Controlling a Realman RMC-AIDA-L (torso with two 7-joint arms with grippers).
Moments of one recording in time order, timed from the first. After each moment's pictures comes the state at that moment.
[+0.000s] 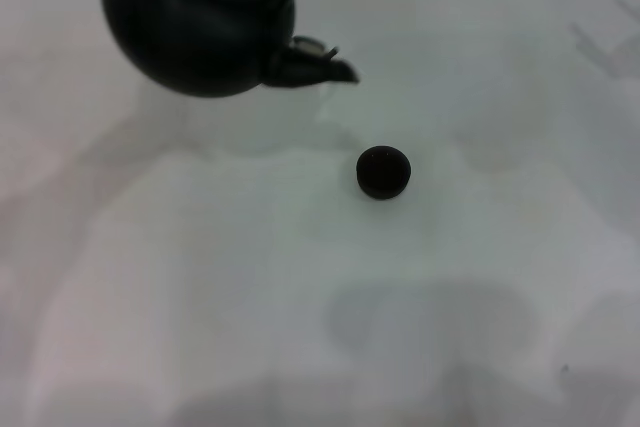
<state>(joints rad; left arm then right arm) -0.13 -2.08 1.38 1.93 2.14 1.07 -2.13 0.32 1.99 2.27 0.68 -1.28 1.10 -2.23</state>
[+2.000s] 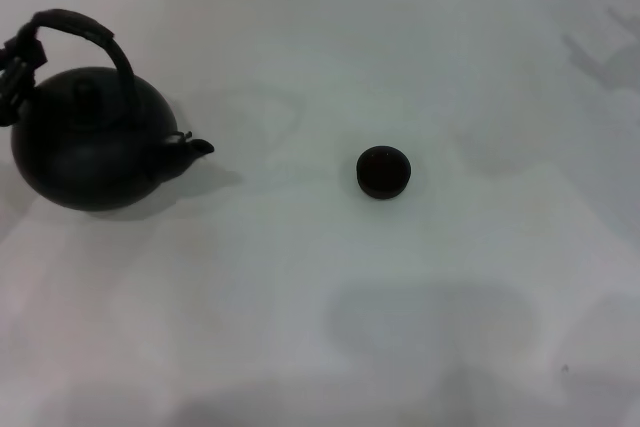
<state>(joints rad) -0.10 -2.08 0.96 0.91 1.45 1.17 -1.32 0.32 1.99 2.25 0.66 -1.32 1.09 -2.21</state>
